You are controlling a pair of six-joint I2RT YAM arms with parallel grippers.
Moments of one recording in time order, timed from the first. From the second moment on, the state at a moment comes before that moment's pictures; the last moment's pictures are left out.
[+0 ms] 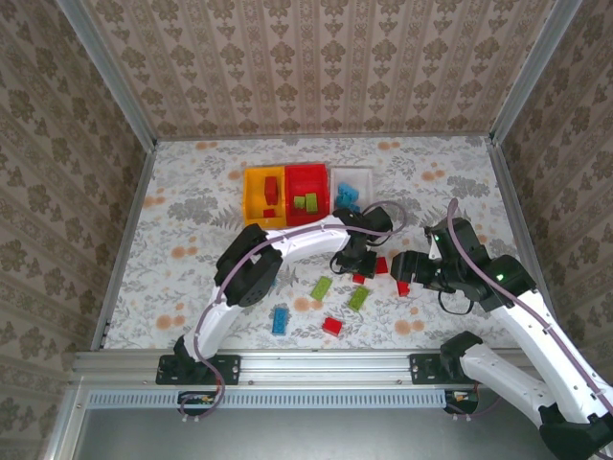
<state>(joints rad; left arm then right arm) -1.05 2.24 1.79 -0.92 0.11 -0.65 0.43 0.80 0.94 -1.11 -0.11 0.64</state>
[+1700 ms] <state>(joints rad) -0.42 2.13 1.83 -1.05 -0.21 -0.35 0.63 1.36 1.09 -0.37 -0.24 0.53</state>
